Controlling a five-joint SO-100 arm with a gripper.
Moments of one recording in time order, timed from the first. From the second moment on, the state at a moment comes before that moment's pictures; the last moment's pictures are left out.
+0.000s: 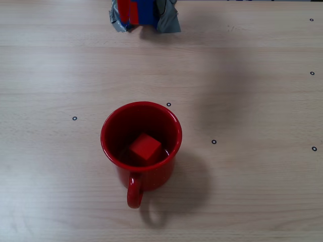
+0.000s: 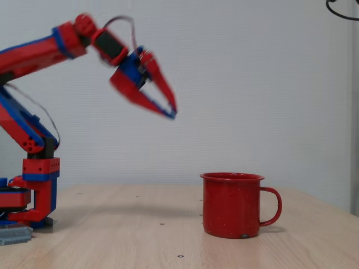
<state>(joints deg) -0.8 134.2 115.2 60.1 -2.4</state>
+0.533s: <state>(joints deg) -1.9 179.6 170.9 53.5 -1.6</state>
